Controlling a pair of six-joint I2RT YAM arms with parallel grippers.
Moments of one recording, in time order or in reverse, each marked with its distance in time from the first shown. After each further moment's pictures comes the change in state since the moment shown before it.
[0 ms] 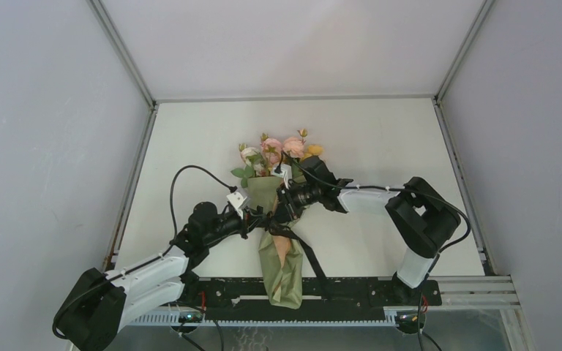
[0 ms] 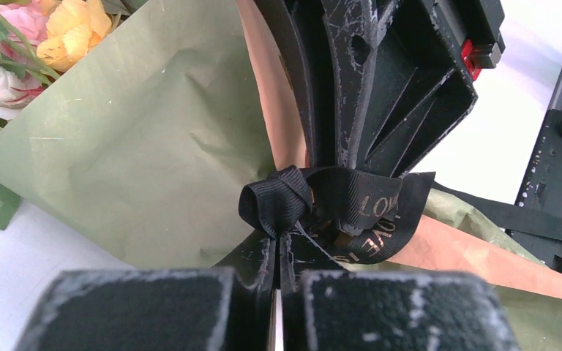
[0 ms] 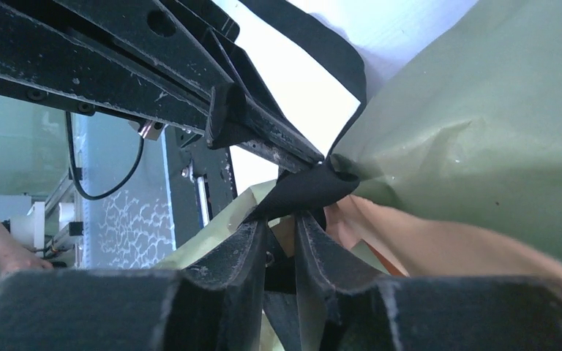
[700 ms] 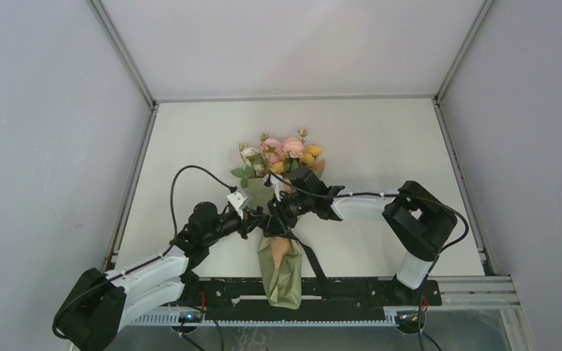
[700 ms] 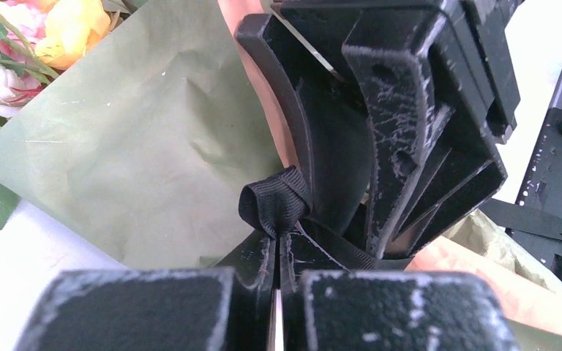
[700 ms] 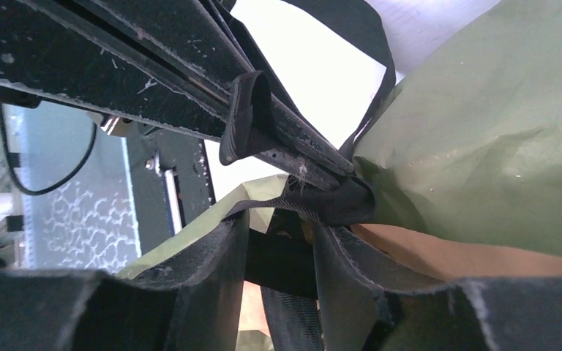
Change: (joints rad) left arm 0.000 0.001 0.000 -0.004 0.000 0.000; right arm 0.103 0.012 0.000 -0.028 0.110 -0.071
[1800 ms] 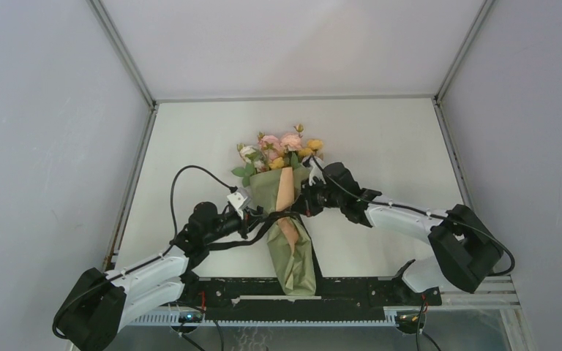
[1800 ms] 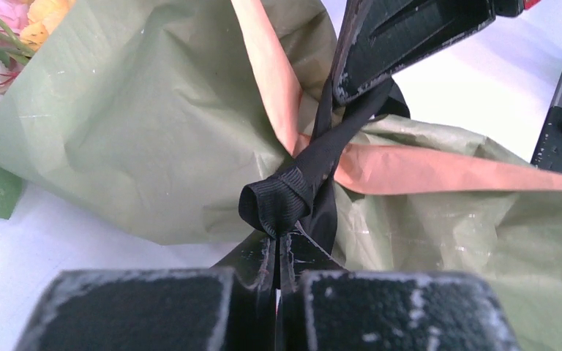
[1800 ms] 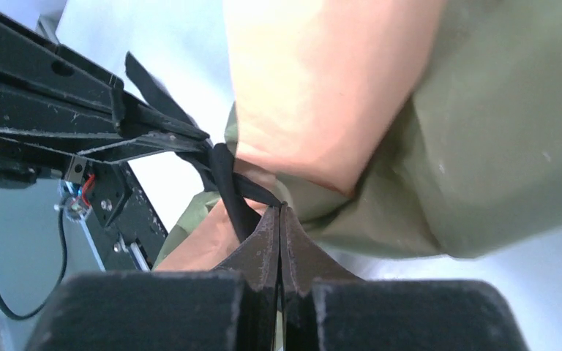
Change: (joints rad) left arm 0.000 0.000 0.000 0.000 -0.005 0.008; right arm -0.122 -0.304 -0.177 -0.027 0.339 0.153
